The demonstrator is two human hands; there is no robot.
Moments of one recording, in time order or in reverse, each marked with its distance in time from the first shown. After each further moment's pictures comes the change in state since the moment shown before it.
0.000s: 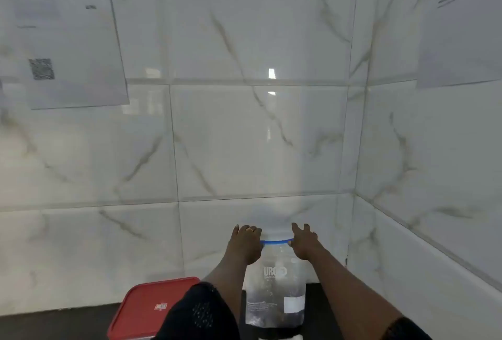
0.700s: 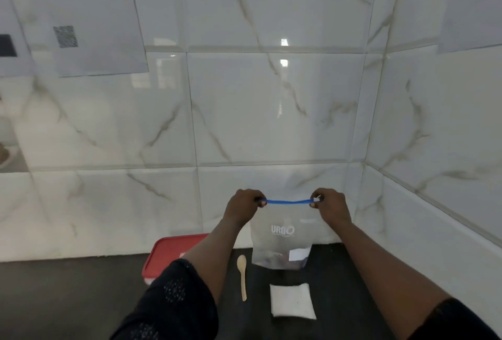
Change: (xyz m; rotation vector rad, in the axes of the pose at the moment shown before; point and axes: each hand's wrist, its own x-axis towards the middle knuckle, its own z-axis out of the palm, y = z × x) left_hand -0.047 -0.021 -0.028 -0.586 0.216 -0.055; right_hand -0.043 0.018 -0.020 0.382 0.399 -0.092
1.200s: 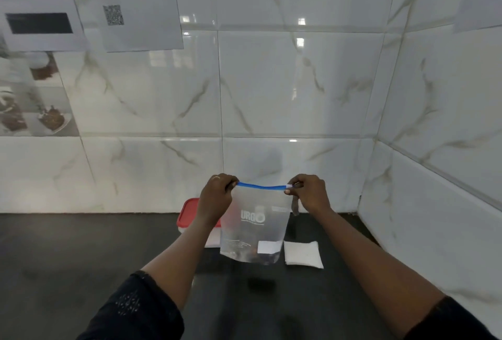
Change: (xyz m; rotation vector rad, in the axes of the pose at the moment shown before) left_hand -0.123 -0.051 -0.057 0.095 0.370 0.054; right_hand -0.104 -0.075 0.026 0.318 -0.147 -0.018
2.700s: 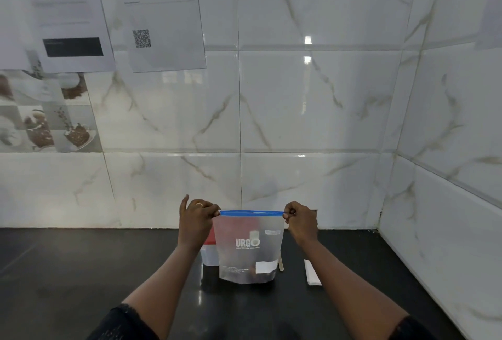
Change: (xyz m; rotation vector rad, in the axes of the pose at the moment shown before) left_hand -0.020 -0.080 -0.049 0.376 0.056 0.011; right_hand -0.012 -0.005 0.086 0.020 0.087 0.061
